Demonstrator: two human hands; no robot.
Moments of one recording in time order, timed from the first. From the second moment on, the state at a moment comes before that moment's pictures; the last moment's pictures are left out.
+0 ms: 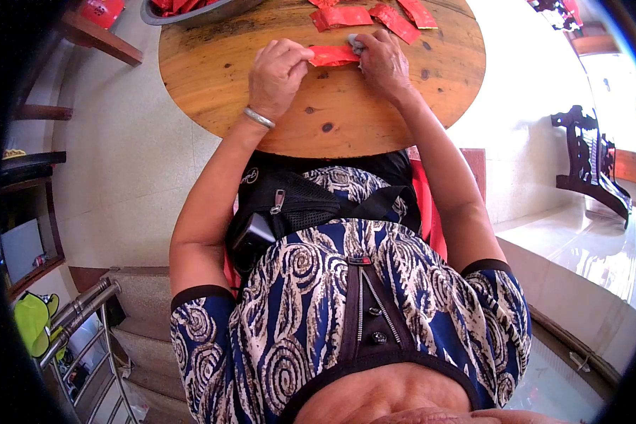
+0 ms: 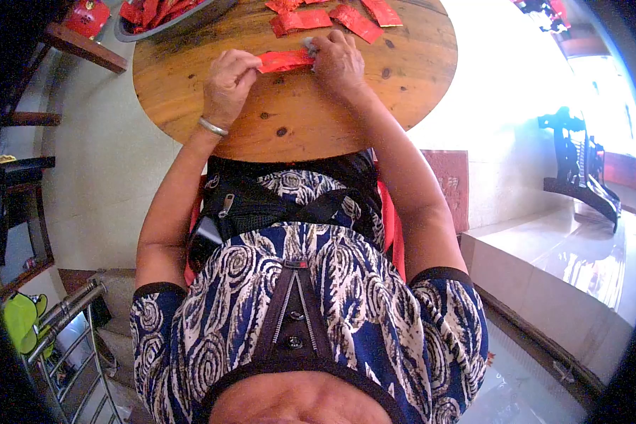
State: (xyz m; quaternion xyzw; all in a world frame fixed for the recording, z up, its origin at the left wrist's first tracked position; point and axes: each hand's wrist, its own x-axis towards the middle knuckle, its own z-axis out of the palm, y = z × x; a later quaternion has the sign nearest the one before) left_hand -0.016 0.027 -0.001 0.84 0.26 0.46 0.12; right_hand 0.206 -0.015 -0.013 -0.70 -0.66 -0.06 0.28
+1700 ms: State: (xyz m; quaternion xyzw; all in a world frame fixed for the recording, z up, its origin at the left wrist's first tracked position) left_hand -0.005 0.025 -0.021 0.56 0.42 0.28 0.65; right_hand 0.196 -0.021 -0.018 -0.66 -0.69 -0.07 0.30
